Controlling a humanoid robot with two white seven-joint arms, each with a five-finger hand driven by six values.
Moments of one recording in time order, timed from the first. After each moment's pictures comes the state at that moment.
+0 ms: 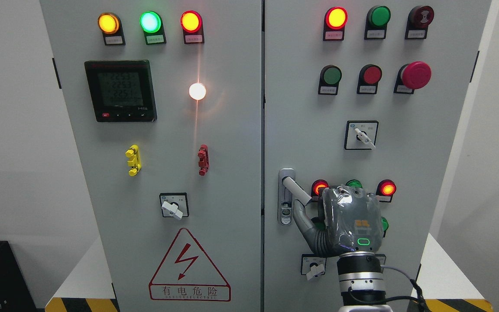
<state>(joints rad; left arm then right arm) 0.00 -0.10 -0.14 -0.05 0.14 -0.06 -0.06 -0.45 0.14 0.21 -1.80 1.46 0.23 -0.01</state>
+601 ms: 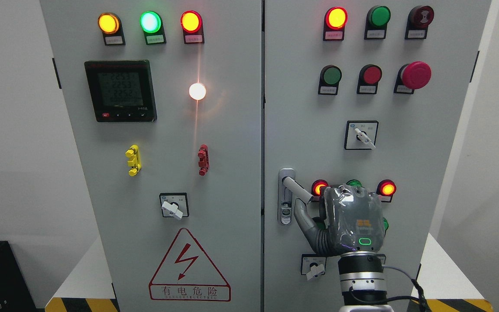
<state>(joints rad) 0.00 -0.10 -0.14 -0.05 0.14 -0.06 -0.06 -0.45 0.14 0.21 -1.81 1.46 0.23 -0.01</state>
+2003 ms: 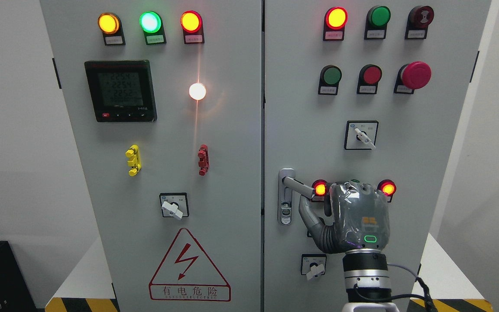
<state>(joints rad) 0.00 -0.10 -0.14 -0.05 0.14 -0.06 -0.06 -0.46 0.14 0.19 -1.81 1.46 0.23 -0.02</state>
